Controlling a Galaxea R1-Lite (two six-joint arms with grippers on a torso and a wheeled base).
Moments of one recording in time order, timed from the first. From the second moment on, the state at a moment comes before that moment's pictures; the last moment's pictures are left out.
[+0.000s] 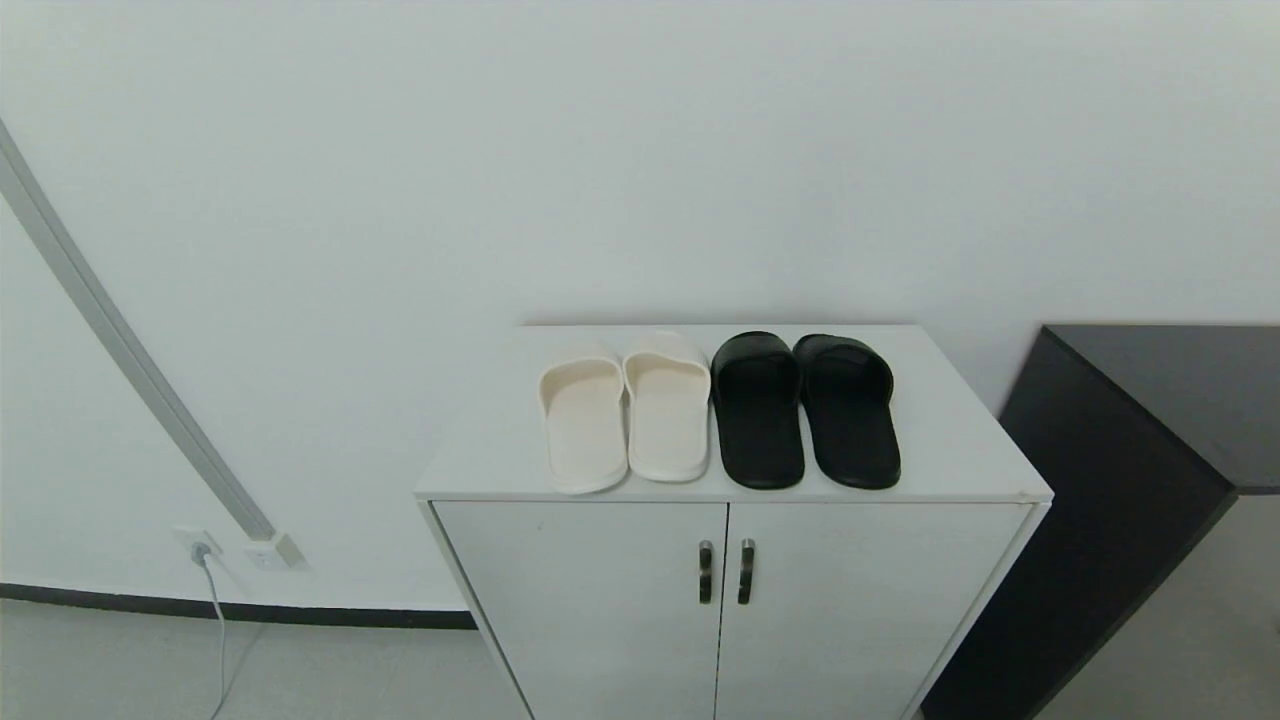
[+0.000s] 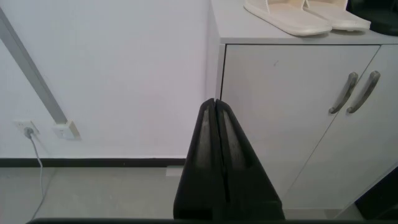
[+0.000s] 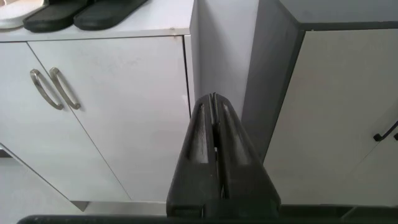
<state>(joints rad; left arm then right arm) 0.00 0.00 0.00 0.00 0.01 0.00 0.00 0.00 0.00 0.00 0.03 0.01</state>
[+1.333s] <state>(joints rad) 0.00 0.00 0.00 0.00 0.01 0.00 0.00 0.00 -0.08 -0.04 0.02 0.03</state>
